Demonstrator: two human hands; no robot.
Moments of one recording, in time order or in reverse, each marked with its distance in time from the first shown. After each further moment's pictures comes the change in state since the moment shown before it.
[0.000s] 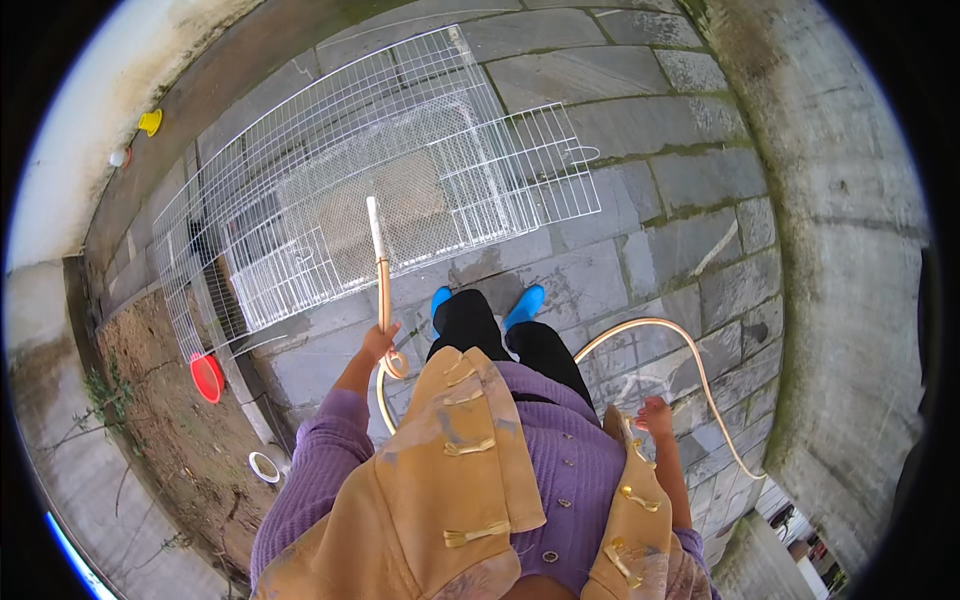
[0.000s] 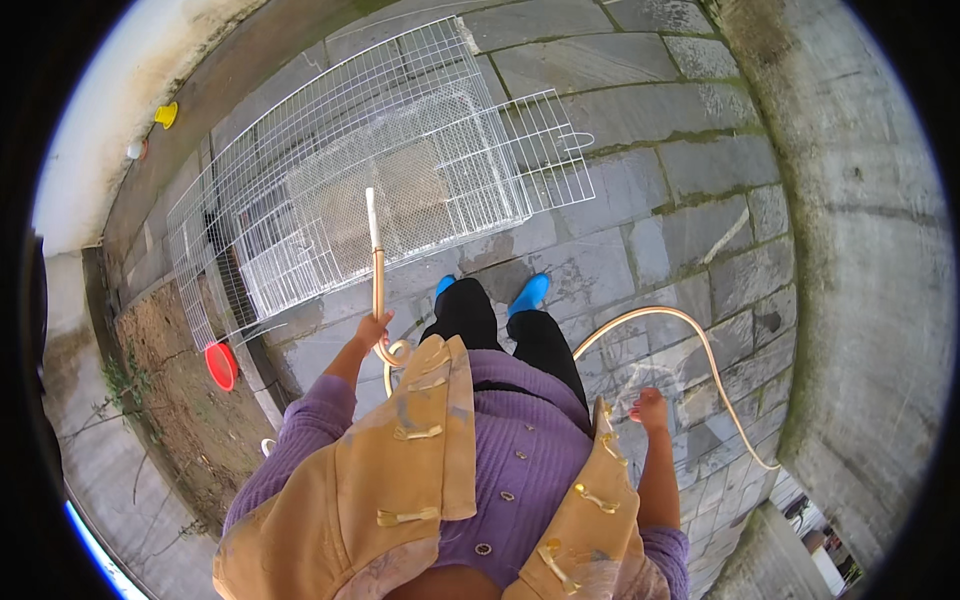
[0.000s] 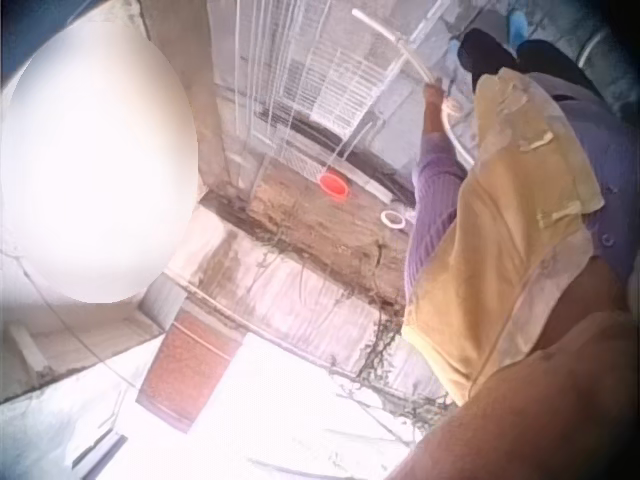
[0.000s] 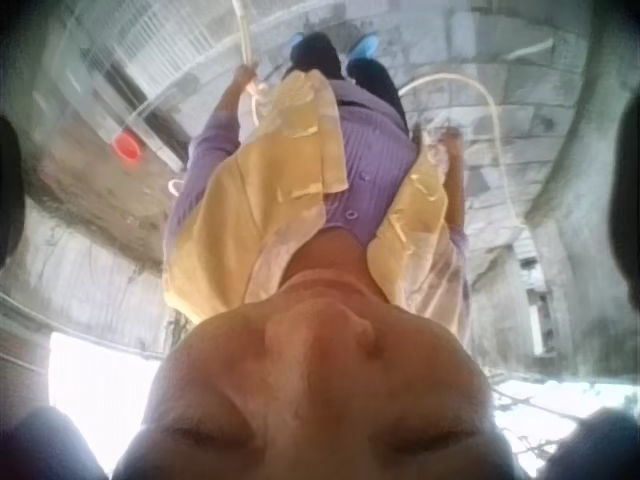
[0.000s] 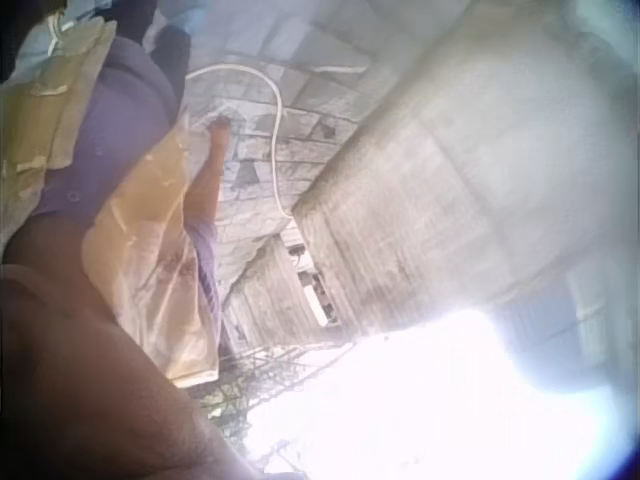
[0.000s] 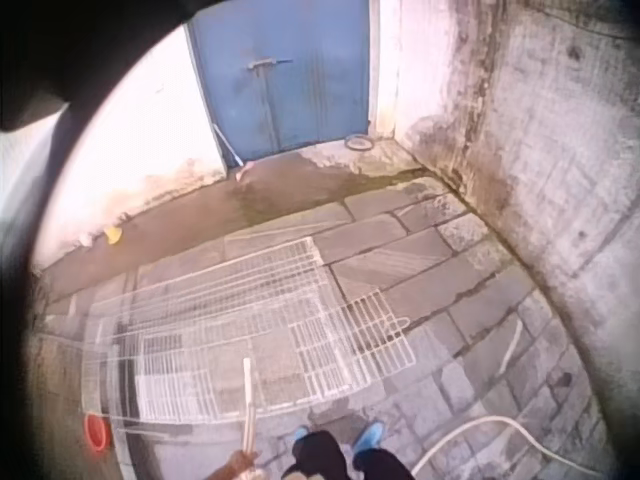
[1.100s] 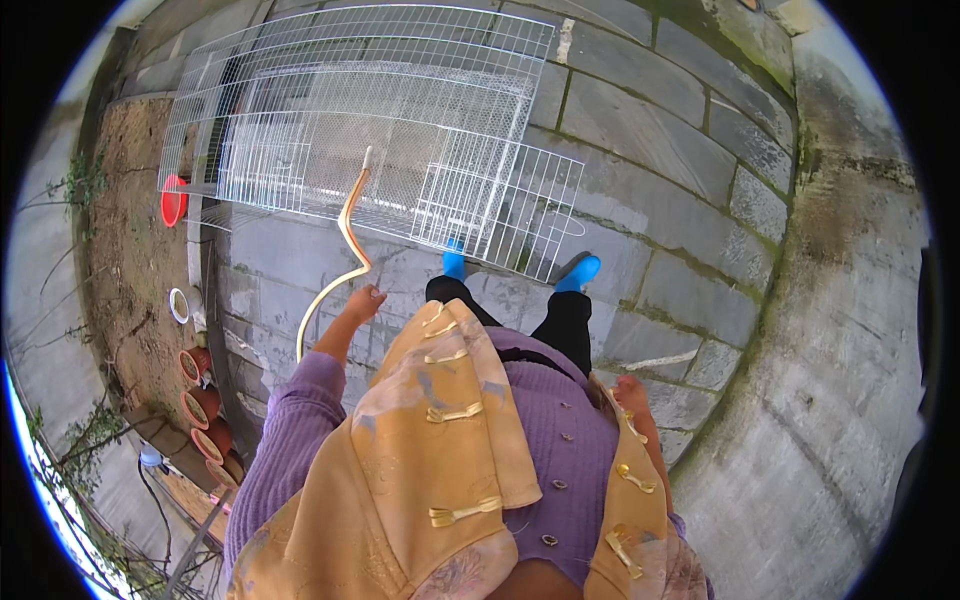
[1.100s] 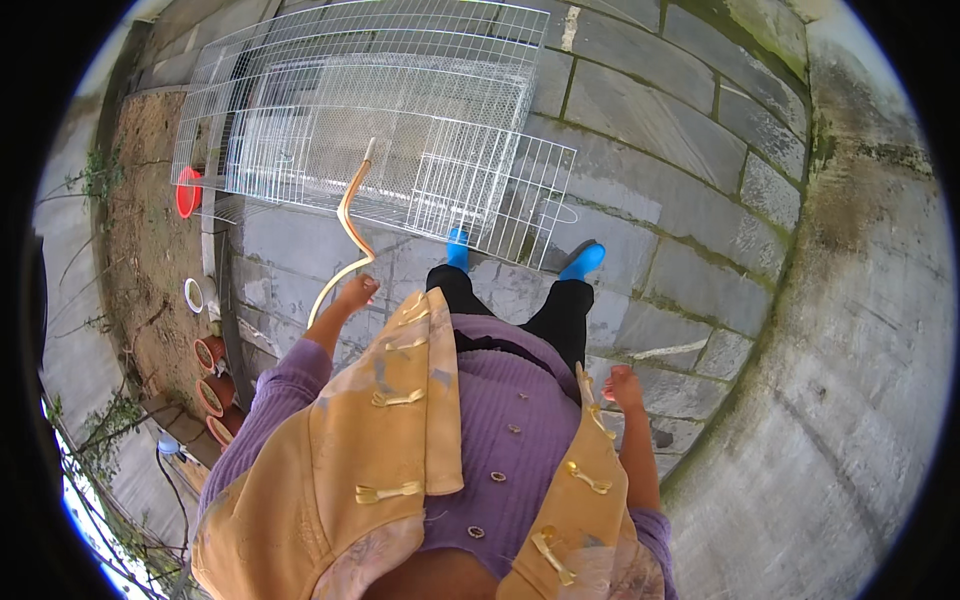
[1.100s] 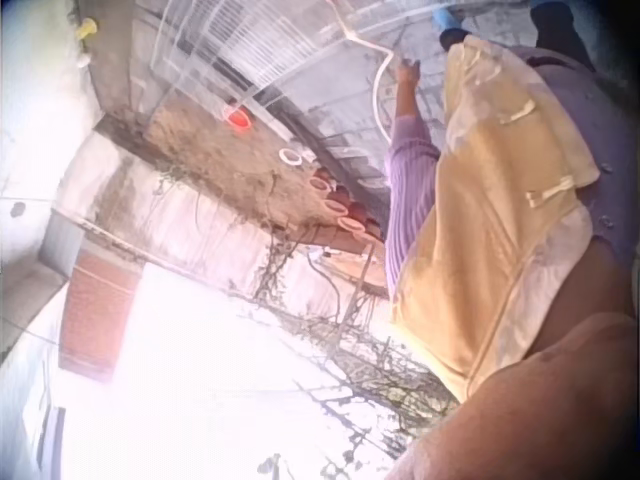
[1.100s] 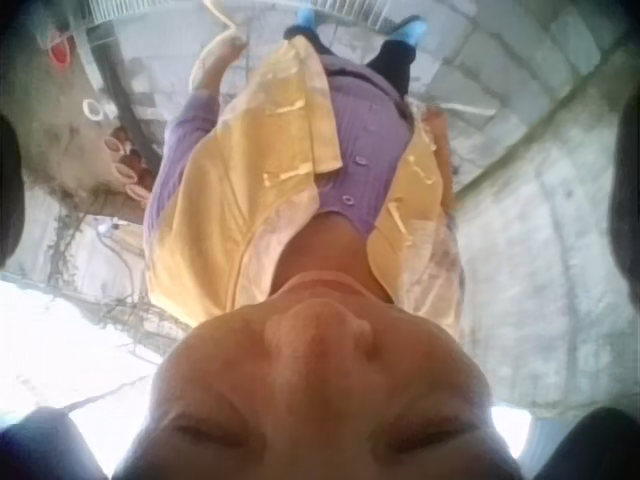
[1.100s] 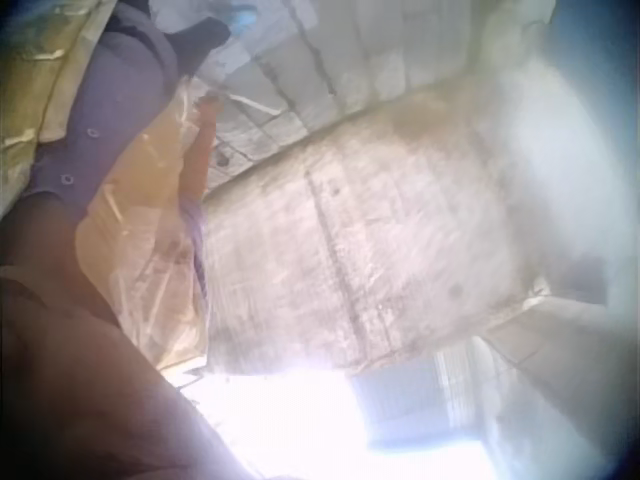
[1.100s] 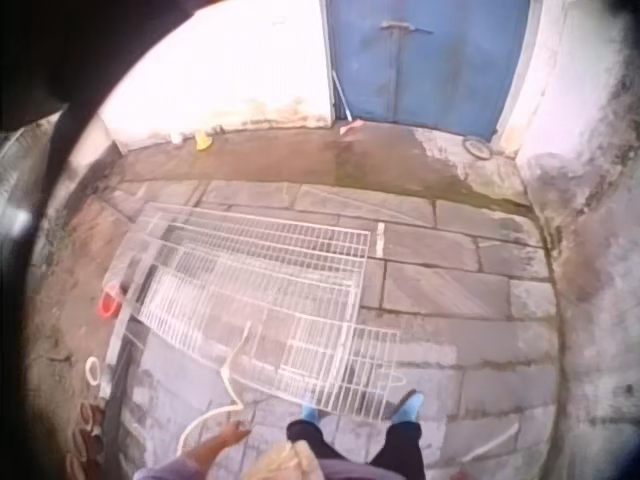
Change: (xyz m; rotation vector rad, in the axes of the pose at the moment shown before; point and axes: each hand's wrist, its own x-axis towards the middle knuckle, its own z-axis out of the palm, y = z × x) left_hand -0.018 0.098 0.186 0.112 0.230 -0.065; right_hand 0.259 -0.355 -0.131 -0.632 -0.456 -0.259
